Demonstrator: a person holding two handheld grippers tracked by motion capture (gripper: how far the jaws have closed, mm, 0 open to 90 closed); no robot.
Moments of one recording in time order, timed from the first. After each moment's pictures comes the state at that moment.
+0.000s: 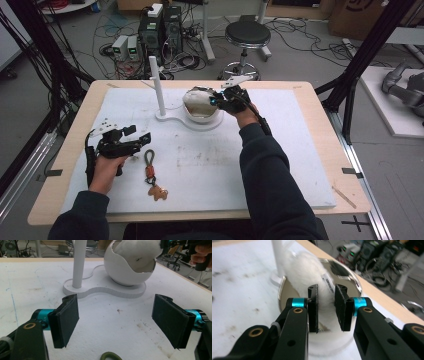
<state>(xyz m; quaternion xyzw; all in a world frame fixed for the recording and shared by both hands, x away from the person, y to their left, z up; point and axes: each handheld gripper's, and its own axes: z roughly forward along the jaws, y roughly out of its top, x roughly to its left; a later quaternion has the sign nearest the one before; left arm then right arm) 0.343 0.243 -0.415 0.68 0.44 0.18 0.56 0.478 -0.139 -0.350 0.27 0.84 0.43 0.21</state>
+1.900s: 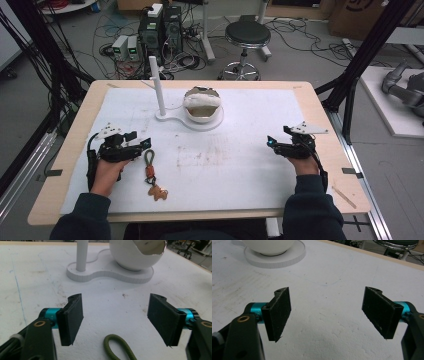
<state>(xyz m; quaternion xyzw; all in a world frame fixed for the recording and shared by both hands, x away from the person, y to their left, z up) 0.336 0.239 -0.424 0.70 0.46 0.18 0.52 0.355 -0.313 -0.407 0.42 0.76 0.43 0.26</state>
